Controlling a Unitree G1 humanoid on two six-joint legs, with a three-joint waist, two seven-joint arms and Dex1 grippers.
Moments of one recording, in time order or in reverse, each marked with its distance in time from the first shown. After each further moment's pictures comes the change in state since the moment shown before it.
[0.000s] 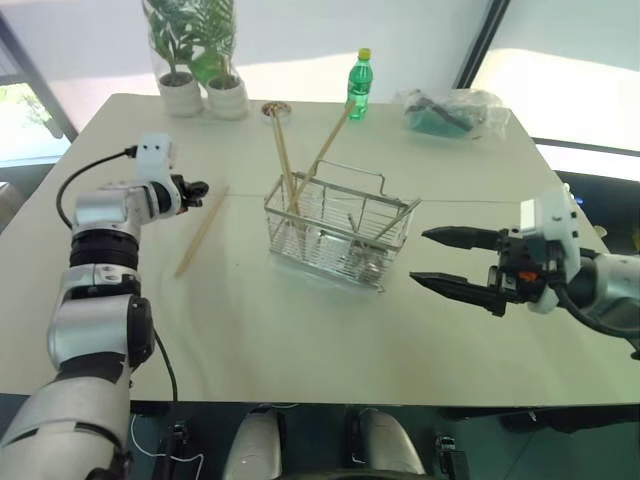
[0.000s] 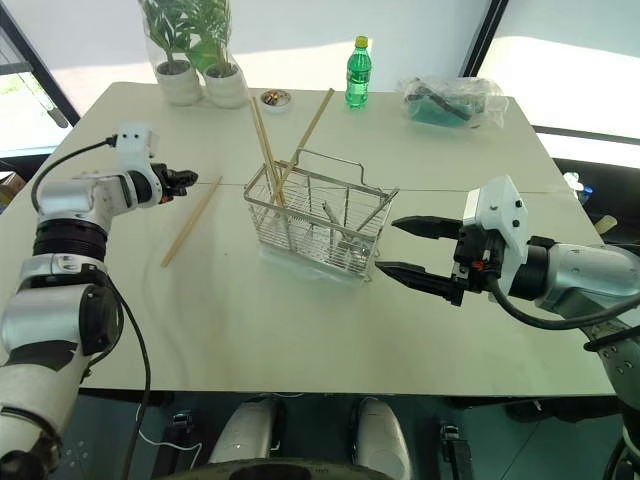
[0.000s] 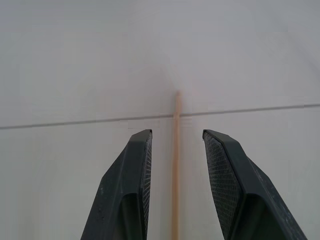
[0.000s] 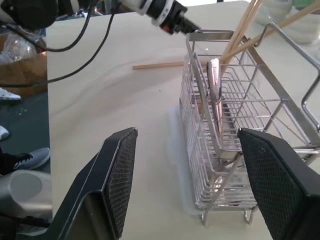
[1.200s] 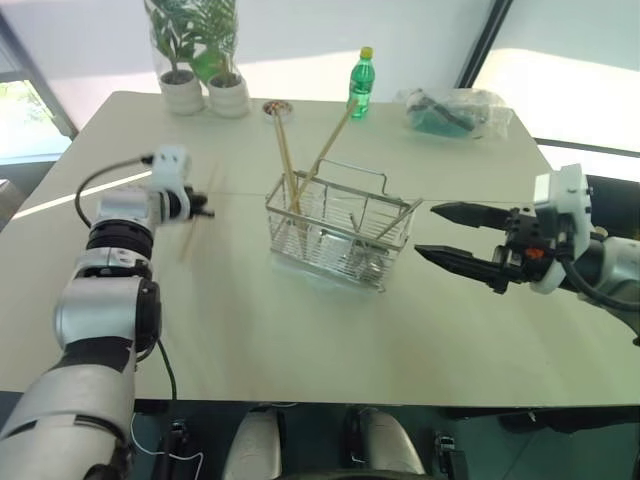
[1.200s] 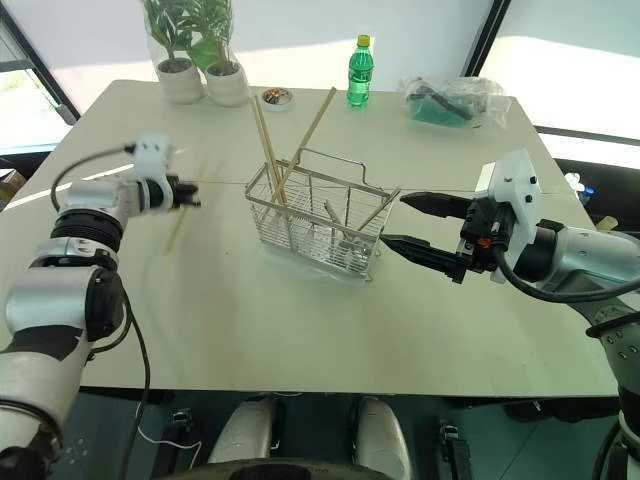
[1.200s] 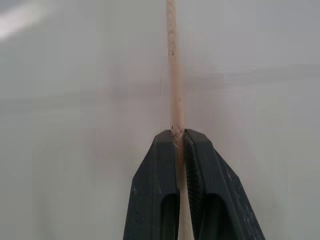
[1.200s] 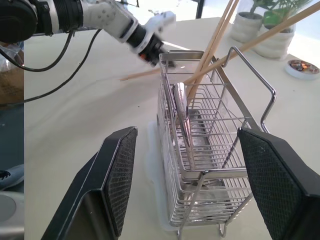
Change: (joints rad) left arm -0.111 -0.017 0.039 0.157 0.030 -0.273 0.038; right arm -0.061 0.009 -0.009 0.041 0.027 0.005 -0.072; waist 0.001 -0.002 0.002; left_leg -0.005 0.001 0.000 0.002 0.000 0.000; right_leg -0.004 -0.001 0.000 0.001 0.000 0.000
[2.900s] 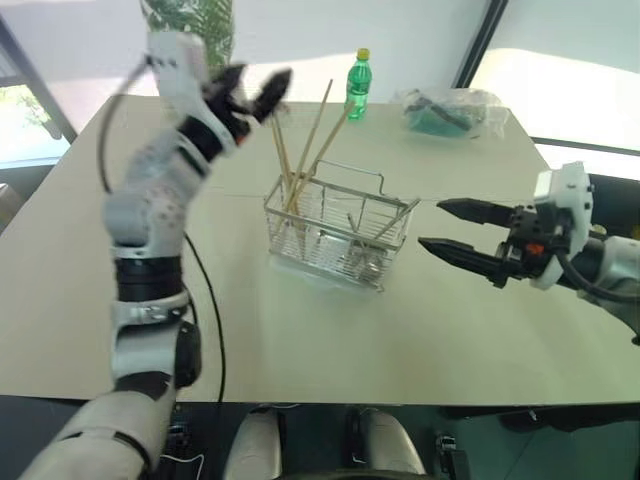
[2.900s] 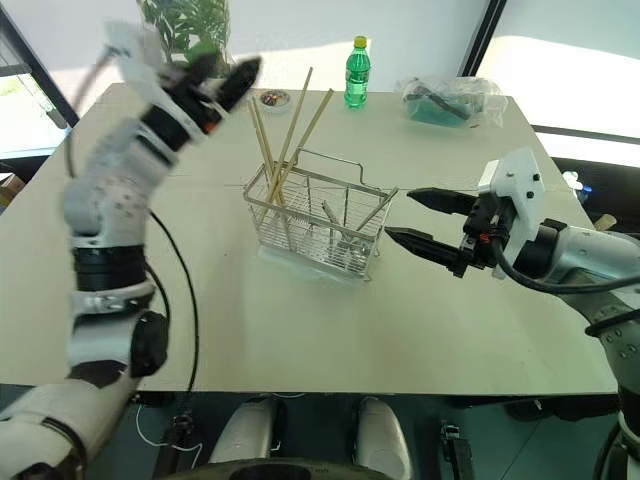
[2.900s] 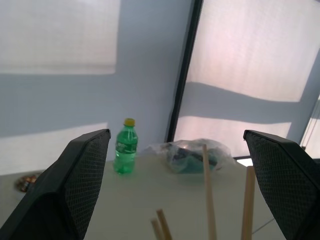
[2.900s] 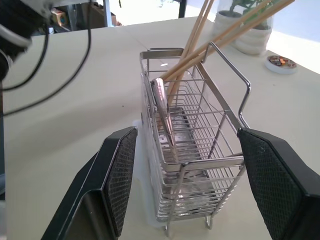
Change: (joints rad) left arm 0.197 -0.114 0.071 -0.934 -0.449 0.174 0.021; right arm -0.010 0.003 0.018 0.039 -0.024 -0.010 -0.033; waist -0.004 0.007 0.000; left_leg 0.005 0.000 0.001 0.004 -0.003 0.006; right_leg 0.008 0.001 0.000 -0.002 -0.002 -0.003
